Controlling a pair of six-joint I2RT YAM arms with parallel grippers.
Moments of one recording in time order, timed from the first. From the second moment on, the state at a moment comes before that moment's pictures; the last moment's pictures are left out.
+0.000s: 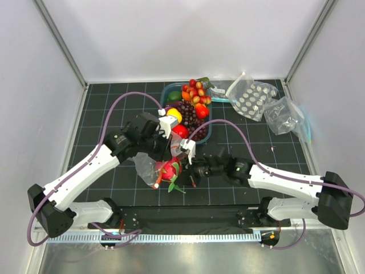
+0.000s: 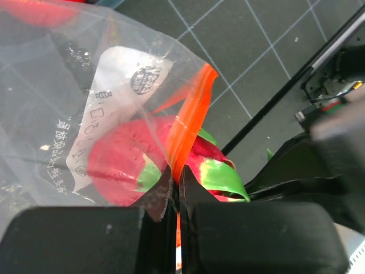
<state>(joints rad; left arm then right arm) -0.75 1.20 1.18 -0.83 0.22 -0.24 1.05 1.19 0.75 -0.01 -0.40 0.37</state>
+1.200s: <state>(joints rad) -0.71 1.19 1.18 -0.77 0.59 -0.21 1.02 0.99 0.60 0.10 -0.22 0.42</state>
